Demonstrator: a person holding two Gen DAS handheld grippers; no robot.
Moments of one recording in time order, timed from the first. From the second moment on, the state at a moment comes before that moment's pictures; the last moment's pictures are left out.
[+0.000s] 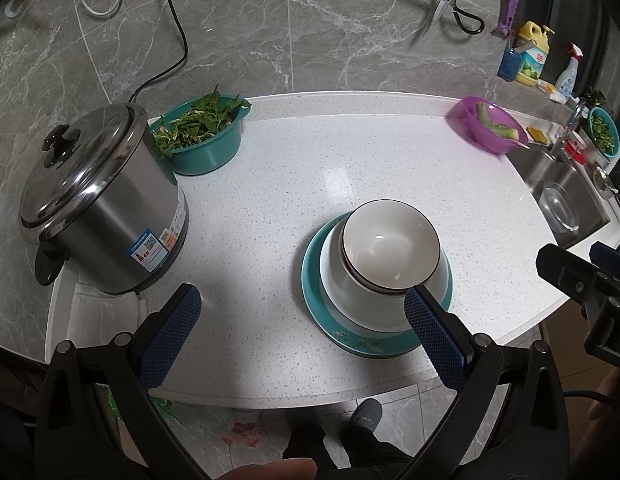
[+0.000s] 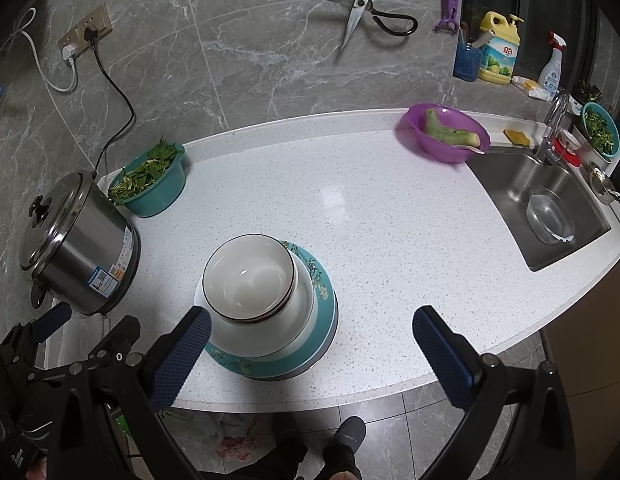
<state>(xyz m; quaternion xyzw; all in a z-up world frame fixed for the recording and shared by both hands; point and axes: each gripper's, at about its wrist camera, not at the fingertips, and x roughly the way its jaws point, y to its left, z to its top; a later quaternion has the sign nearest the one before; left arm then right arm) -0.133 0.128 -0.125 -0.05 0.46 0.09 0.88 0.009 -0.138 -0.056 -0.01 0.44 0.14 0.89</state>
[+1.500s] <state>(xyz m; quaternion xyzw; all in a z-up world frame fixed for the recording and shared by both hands) -0.124 0.125 -0.126 -0.06 0.46 0.09 0.88 0.014 -0.137 -0.059 -0.01 0.44 0.14 0.89</state>
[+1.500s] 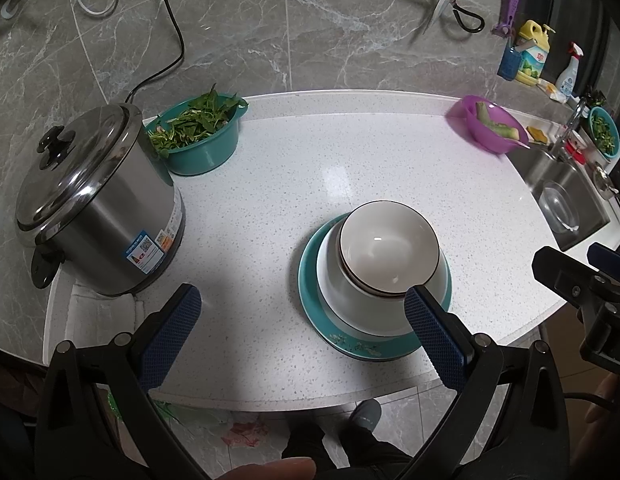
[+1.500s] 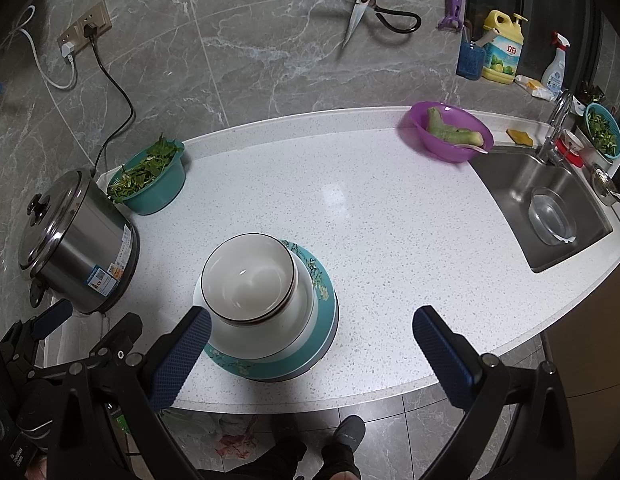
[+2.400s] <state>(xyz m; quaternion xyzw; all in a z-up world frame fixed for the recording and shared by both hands) -0.120 0.125 -0.129 -0.05 0.46 0.09 0.88 0.018 -0.136 -0.062 -0.01 0.44 0.14 0.89</state>
